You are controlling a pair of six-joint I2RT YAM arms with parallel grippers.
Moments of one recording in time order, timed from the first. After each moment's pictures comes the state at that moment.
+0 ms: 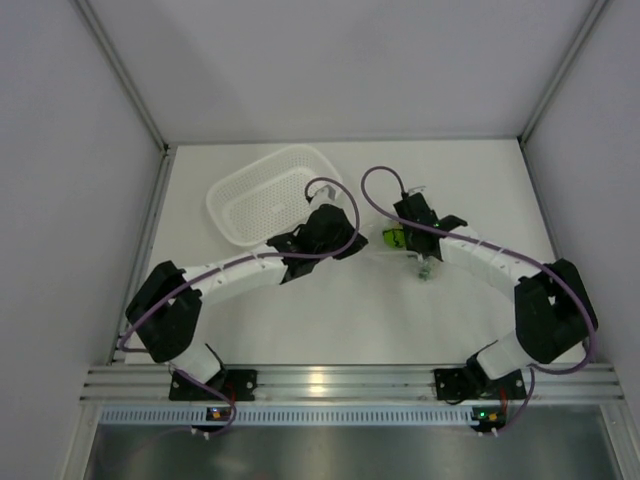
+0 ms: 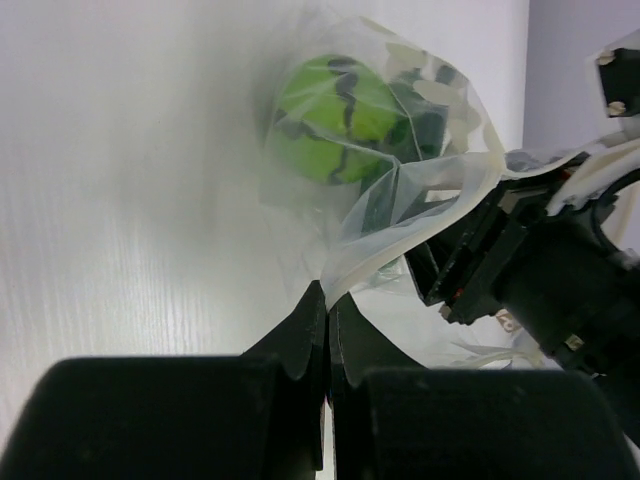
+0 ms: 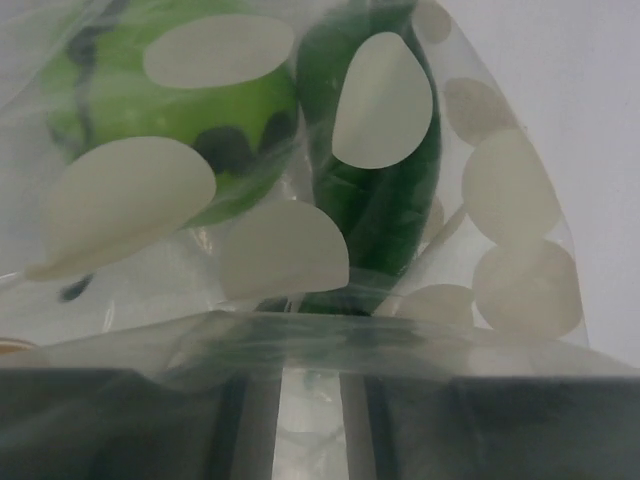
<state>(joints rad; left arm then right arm) -0.85 1.58 1.05 -0.02 -0.15 -1.05 0.52 1.49 0.98 -0.52 0.42 0.26</state>
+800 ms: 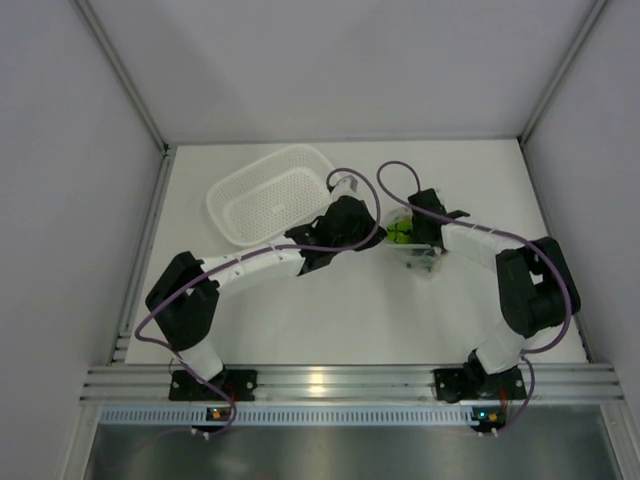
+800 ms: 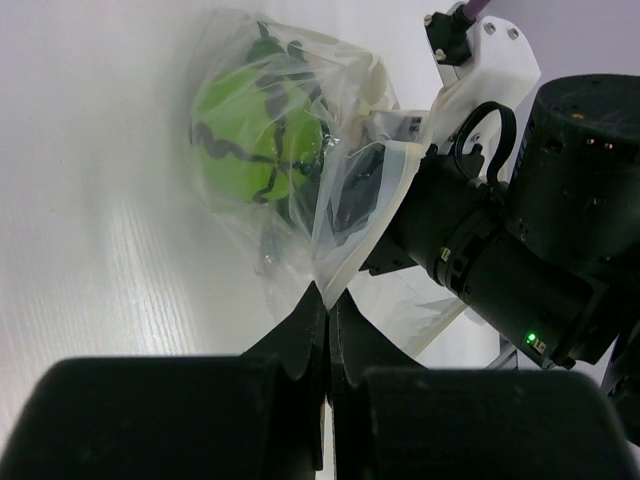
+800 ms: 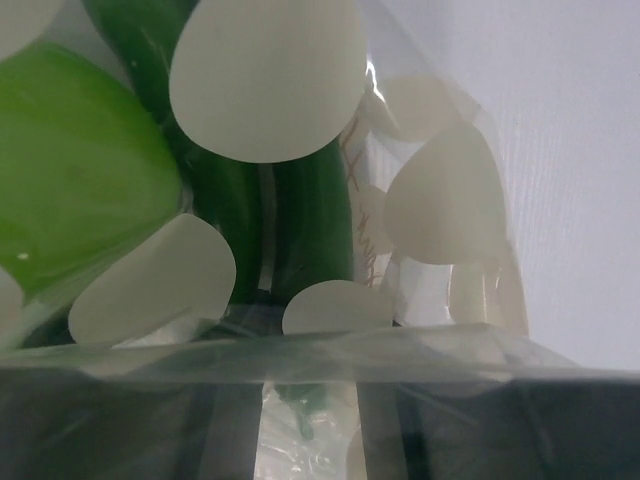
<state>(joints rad) -0.89 1.69 1.22 -0.02 -0.15 -0.99 0.36 1.63 0.97 -0.44 0.34 0.29</state>
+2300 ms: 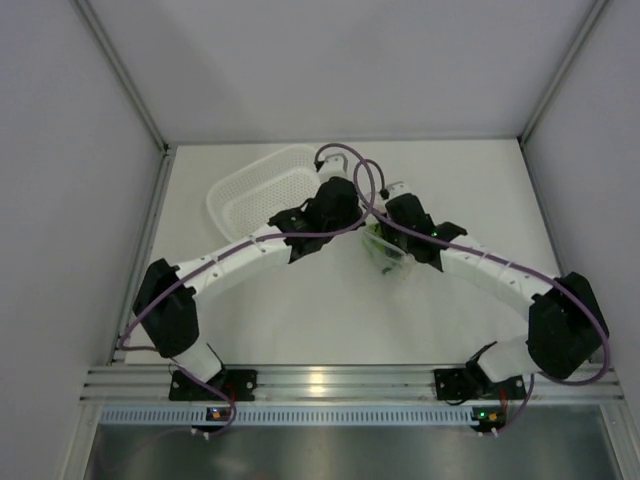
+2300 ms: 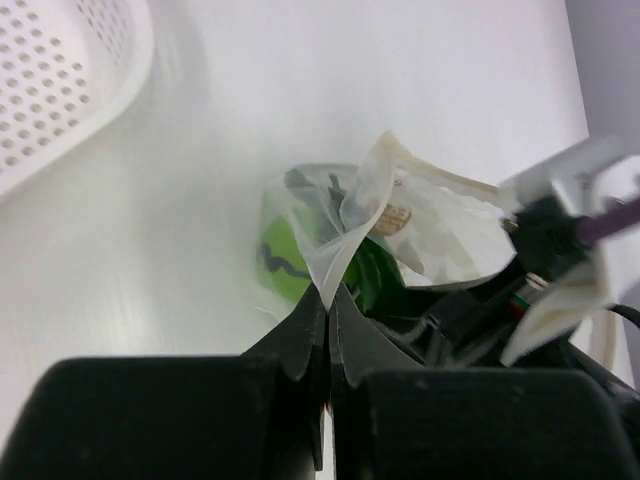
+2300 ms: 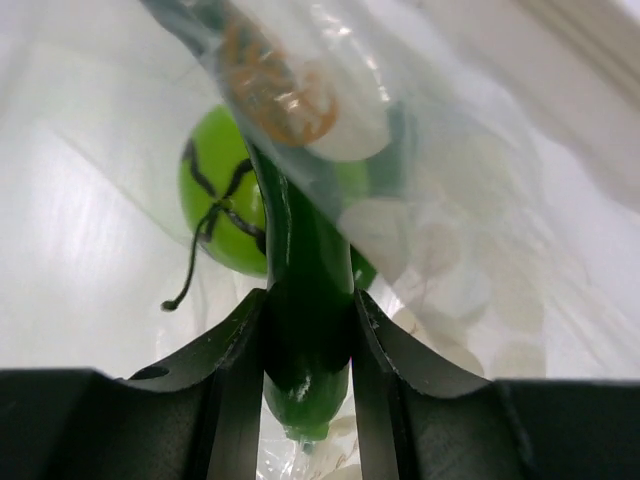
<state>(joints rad) -0.86 1.64 1.36 -0.25 -0.35 -0.75 0.61 1.44 0.97 -0.39 0.25 0.22</state>
